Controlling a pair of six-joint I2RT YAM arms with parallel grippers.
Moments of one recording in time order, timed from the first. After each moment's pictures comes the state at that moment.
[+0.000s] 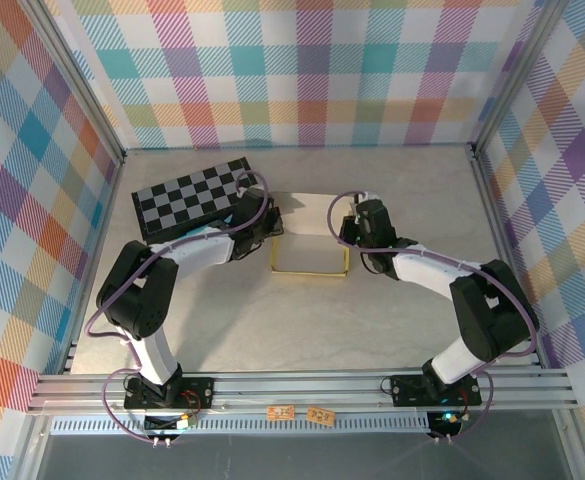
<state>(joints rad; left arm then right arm) -0.53 1.76 1.07 0.02 -0.08 -0.63 0.50 1.56 0.81 0.16 0.14 0.41</state>
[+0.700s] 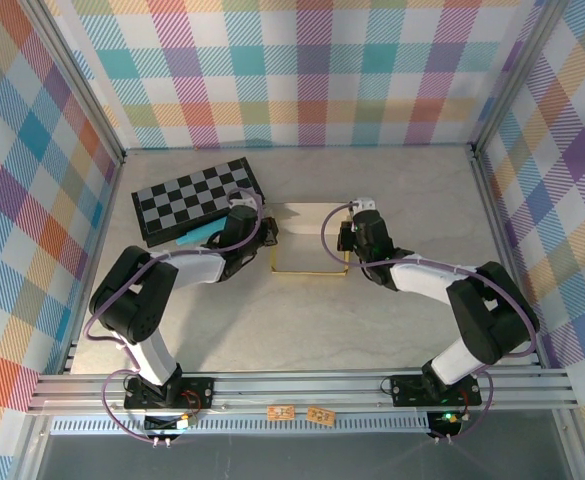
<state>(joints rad) -0.51 1.72 0.81 0.42 -0.01 -0.61 0.55 1.55 0.72 0.29 0.22 0.31</state>
